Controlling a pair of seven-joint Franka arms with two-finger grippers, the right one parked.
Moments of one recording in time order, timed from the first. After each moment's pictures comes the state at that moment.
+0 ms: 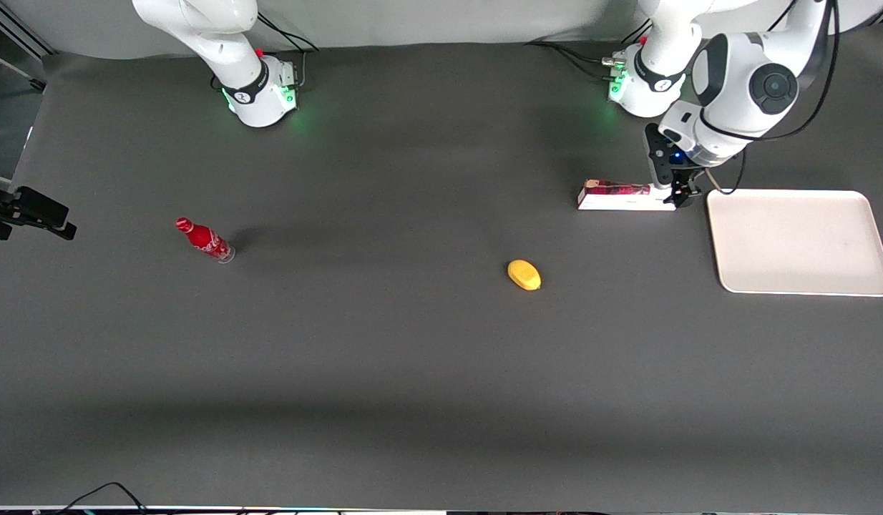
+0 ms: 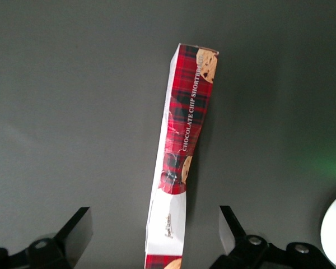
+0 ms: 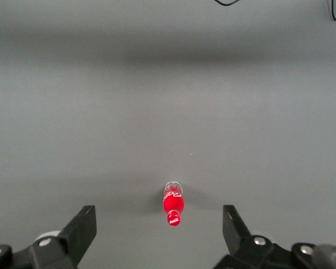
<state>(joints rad) 0.14 -0.34 -0.31 -2.72 -0.22 2.28 1.42</state>
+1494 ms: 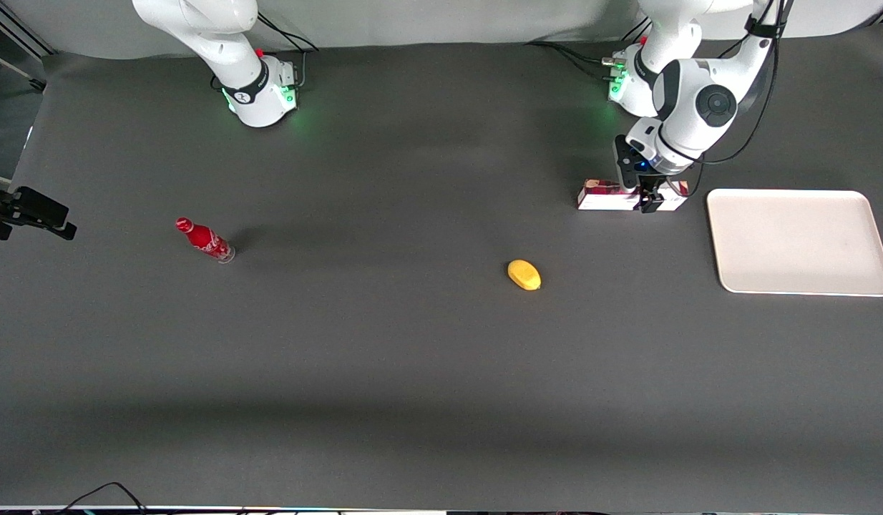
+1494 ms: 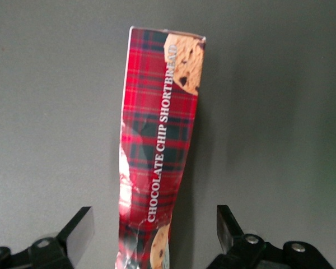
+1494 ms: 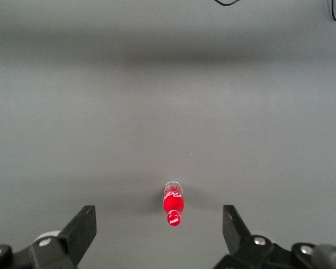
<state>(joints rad) 0.11 -0.15 -0.41 -2.88 -0.30 2.68 1.45</state>
